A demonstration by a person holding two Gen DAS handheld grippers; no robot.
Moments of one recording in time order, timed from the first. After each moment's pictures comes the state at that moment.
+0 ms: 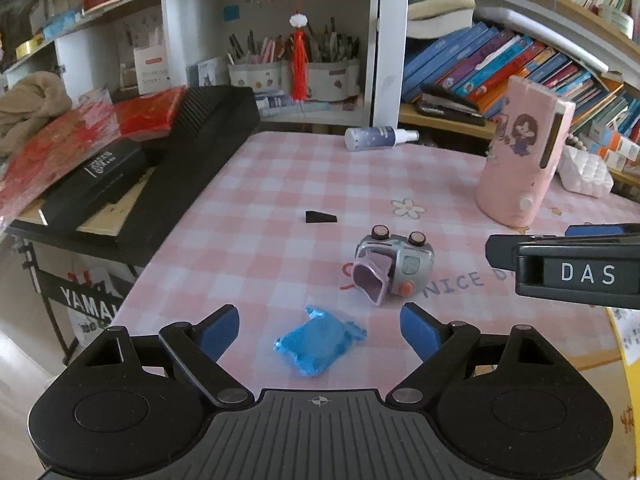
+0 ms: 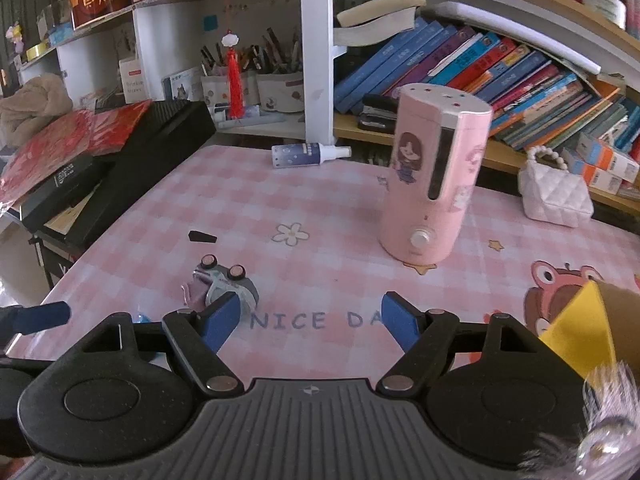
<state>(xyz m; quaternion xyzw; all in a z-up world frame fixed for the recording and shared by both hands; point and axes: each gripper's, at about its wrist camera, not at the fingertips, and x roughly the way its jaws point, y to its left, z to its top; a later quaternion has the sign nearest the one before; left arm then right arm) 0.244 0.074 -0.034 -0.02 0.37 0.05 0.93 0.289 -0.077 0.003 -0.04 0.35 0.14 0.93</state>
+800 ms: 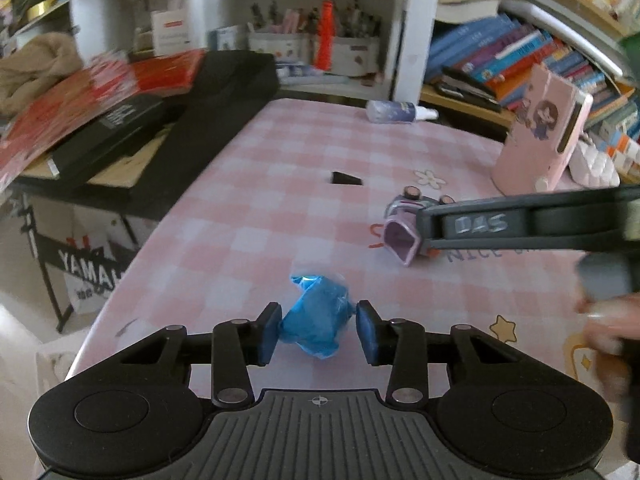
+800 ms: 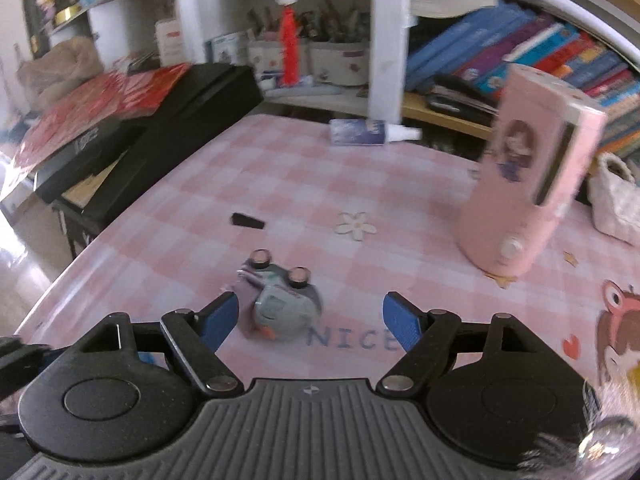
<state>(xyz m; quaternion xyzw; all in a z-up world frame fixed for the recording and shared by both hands) 0.219 0.101 -0.044 -0.06 0.39 0.06 0.92 0.322 -0.025 -0.027 -0.07 0.38 0.20 0.90</state>
